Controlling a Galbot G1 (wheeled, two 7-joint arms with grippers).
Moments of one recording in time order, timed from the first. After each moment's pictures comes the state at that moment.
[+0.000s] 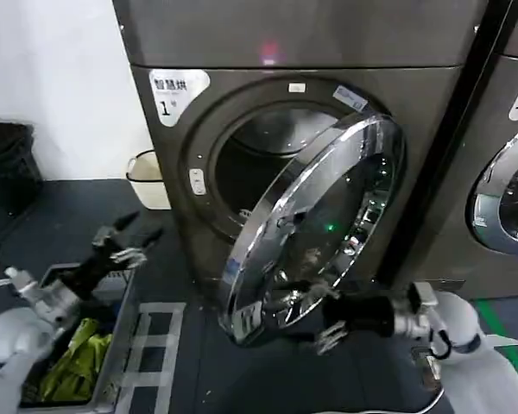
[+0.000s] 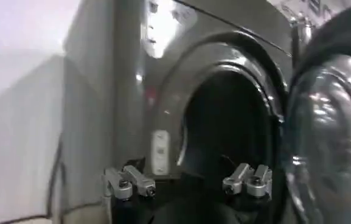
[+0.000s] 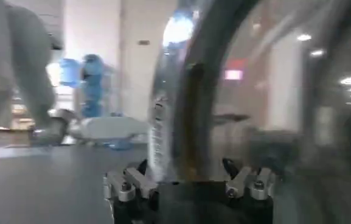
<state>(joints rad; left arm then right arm) 1.23 -0.75 -0.62 -1.83 -0.88 -0.07 0.50 -1.06 1.07 0.58 1.79 0.60 -0.11 -1.23</state>
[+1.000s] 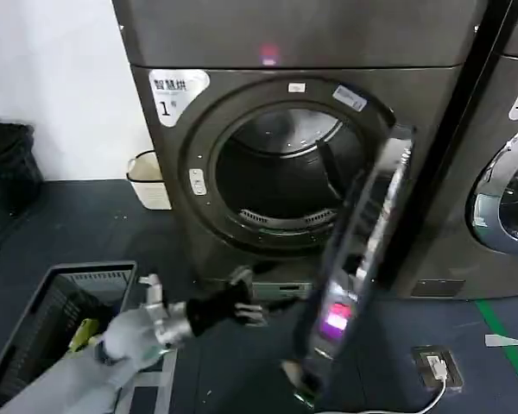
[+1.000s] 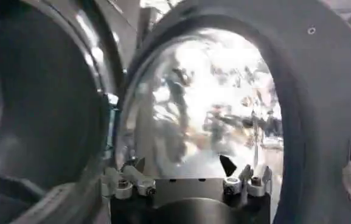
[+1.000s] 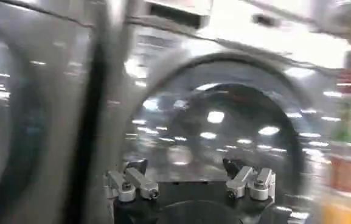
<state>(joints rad) 0.85 -0.79 0.10 -1.89 -0.89 -0.08 0.60 -1.37 1.14 1.64 1.88 0.44 -0.24 -0.47</state>
